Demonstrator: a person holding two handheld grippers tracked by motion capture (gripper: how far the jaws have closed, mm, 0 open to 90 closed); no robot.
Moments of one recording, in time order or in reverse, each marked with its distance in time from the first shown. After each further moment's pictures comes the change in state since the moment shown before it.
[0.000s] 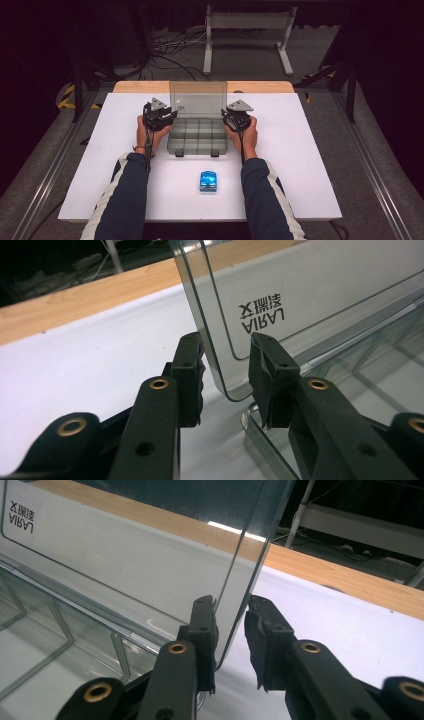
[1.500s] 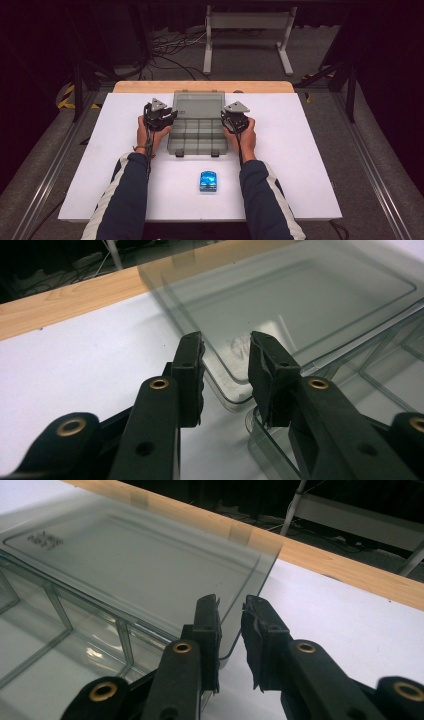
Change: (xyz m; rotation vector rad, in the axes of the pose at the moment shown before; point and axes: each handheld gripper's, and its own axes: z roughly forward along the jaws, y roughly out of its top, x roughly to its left) left arm 0.000 -0.001 0.004 -0.001 0.021 0.022; right arm 0.009 -0.001 0.000 0.044 -0.033 -0.022
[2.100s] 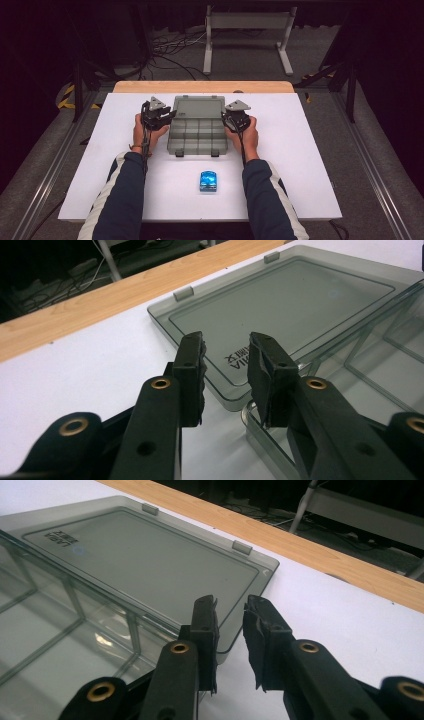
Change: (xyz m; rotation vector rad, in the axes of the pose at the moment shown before) left arm 0.001 0.010 -0.017 0.012 -0.027 0.065; right arm -0.004 0.006 -0.007 0.035 0.044 -0.026
